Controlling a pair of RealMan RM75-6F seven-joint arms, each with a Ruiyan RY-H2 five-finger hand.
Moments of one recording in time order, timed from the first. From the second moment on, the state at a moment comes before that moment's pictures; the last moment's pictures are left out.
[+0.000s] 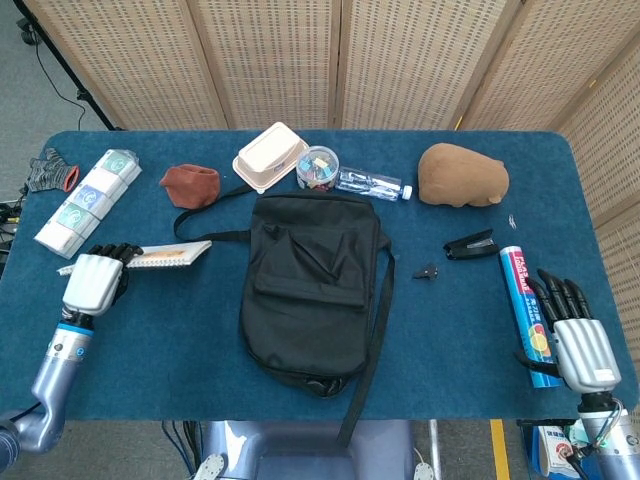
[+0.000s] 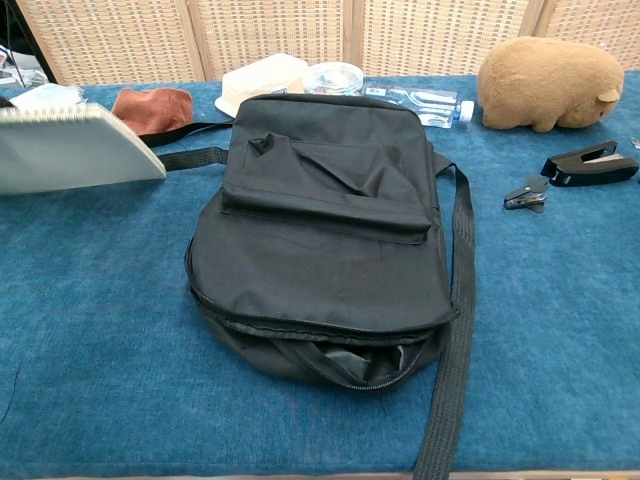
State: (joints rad) left arm -0.44 -1.55 -0.11 -0.95 1.50 1.31 -0.01; right arm 0.15 -1.08 0.07 -1.66 -1.58 1.42 0.09
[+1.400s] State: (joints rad) left arm -0.43 -1.28 -0.18 -1.33 1.56 1.51 0.15; right arm 0.61 -1.37 0.08 -1.88 -1.50 0.86 -0.25
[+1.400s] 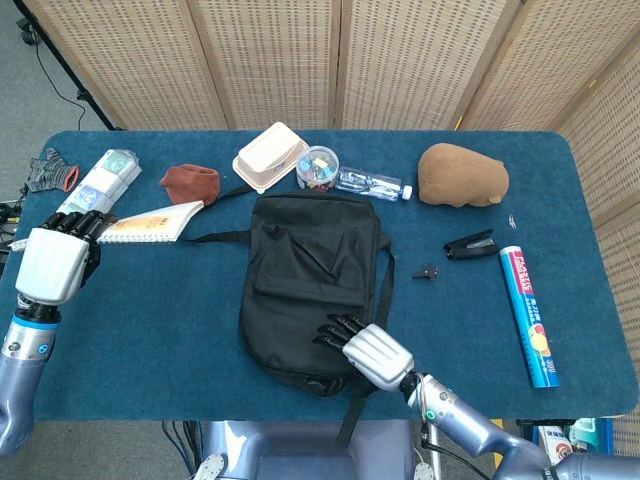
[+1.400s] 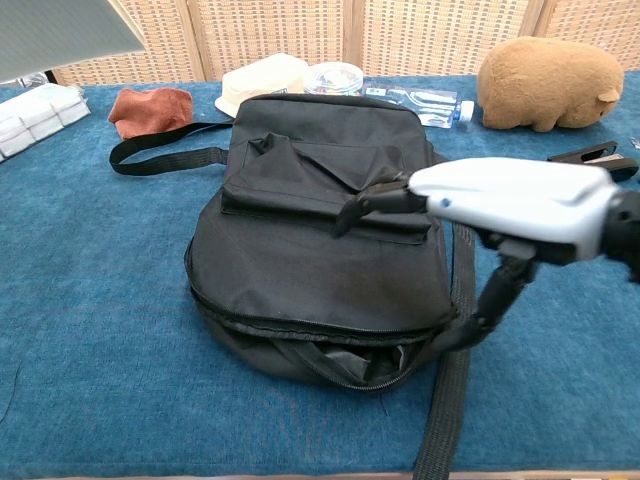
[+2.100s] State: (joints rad) left arm -0.43 -1.31 -0.18 -1.28 1.54 1.50 0.09; right arm 0.73 -1.60 0.14 -1.78 -1.21 0.85 -0.51
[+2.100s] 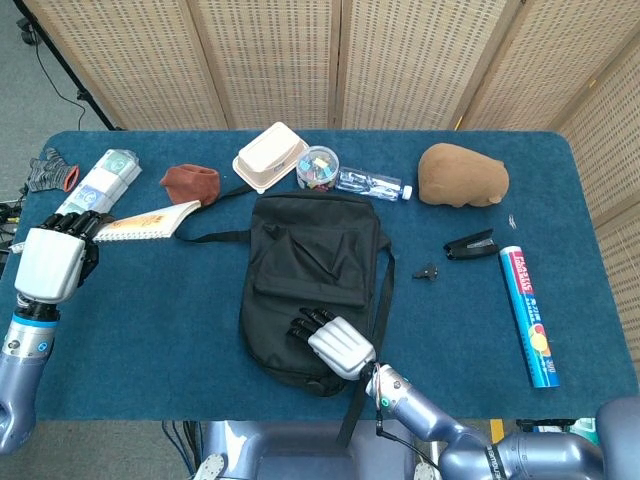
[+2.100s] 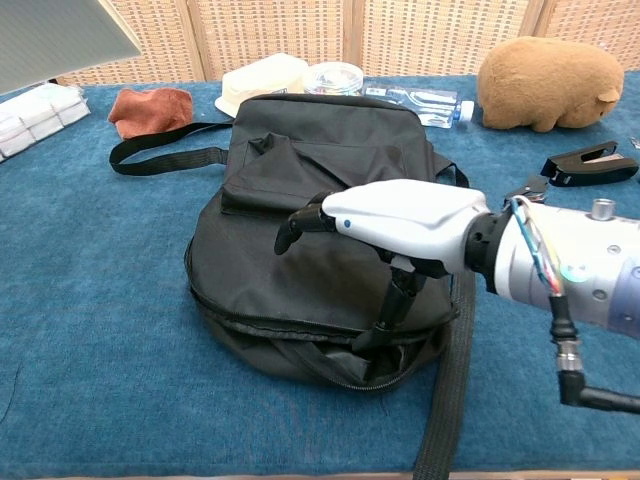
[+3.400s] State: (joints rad) left arm -0.42 -1.38 -0.15 -1.06 1.66 1.66 -0.16; right arm 0.71 -1.58 0.12 -1.75 -1.21 0.97 -0.31
